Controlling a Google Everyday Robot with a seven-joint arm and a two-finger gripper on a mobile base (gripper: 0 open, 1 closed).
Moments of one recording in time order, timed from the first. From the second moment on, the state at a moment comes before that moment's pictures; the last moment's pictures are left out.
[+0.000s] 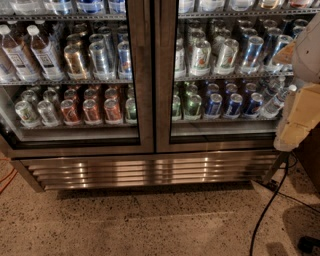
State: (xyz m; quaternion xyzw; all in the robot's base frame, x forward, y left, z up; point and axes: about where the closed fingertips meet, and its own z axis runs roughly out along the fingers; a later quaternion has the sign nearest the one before) arm 0.438 -0.217 0.976 -0.60 0.78 -0.03 0.16
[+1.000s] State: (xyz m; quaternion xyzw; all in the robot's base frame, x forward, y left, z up) arm 0.526 -0.188 0.970 -0.58 0.78 0.02 0.24
